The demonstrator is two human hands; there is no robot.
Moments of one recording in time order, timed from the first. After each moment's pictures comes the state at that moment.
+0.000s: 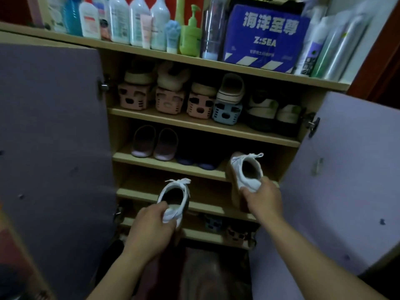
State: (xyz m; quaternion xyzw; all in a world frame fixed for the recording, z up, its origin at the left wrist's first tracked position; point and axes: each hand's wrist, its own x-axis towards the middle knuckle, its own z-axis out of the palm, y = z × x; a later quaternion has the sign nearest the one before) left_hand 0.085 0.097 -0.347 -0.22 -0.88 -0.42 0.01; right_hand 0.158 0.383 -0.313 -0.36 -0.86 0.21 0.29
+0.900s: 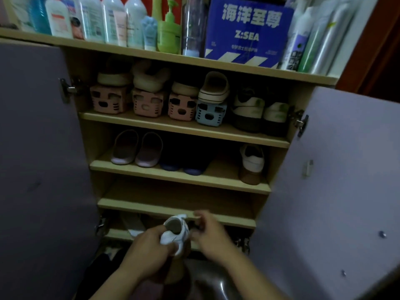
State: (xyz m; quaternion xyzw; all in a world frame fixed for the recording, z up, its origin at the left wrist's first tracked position) left_hand 0.077 0.149 -0.380 -0.22 -0.89 -0.38 -0.14; right_hand 0.138 0.333 -0.392 -0.21 -0.85 0.48 0.04
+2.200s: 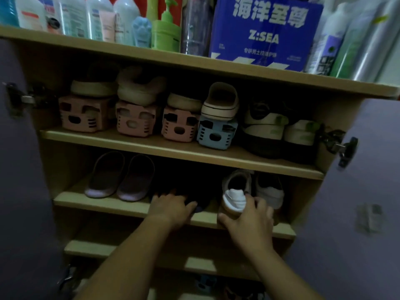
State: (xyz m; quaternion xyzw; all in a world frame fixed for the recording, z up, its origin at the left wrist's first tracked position) left_hand -0.128 0.311 -0.356 -0.33 -0.94 -0.09 0.00; right_hand 0.039 0.448 -0.347 -0.36 -0.88 0.13 0.29
